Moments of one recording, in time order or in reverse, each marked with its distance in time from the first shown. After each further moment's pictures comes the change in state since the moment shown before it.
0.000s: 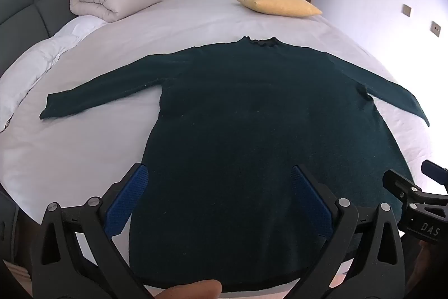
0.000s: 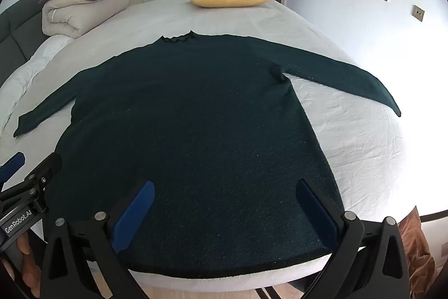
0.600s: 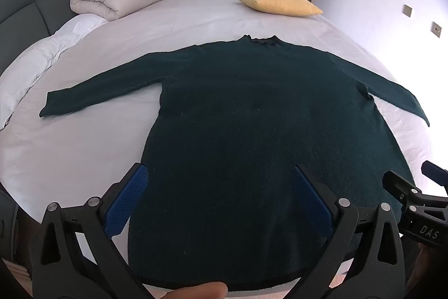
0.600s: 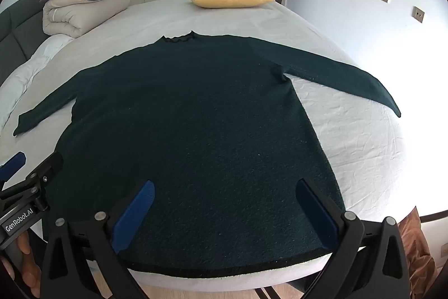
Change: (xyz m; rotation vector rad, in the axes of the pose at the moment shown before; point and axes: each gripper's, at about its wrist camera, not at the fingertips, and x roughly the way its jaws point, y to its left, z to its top) left arm 0.002 0.000 -0.003 0.000 0.003 0.008; right arm 0.000 0.001 0.001 0.004 0.001 0.000
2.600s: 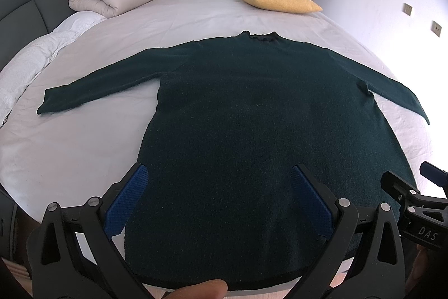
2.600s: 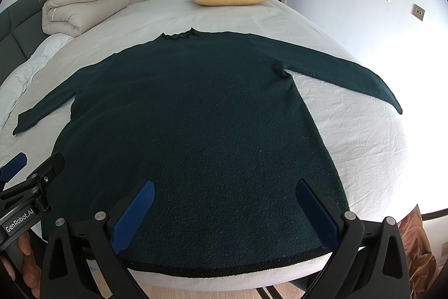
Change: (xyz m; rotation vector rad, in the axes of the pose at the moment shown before) left arm 0.003 0.003 0.001 -0.003 0.008 -0.002; right arm 0.003 0.001 -0.007 -0.007 -0.002 0.001
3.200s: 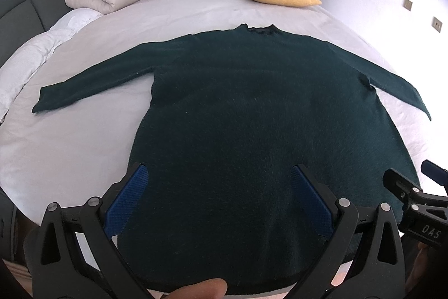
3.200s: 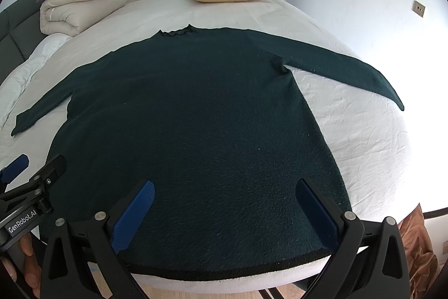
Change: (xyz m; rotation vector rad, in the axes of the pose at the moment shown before) left arm 0.013 -0.008 -0.010 0.016 0.031 -0.002; right arm 0.008 -0.006 -0.007 0.014 0.016 0.006
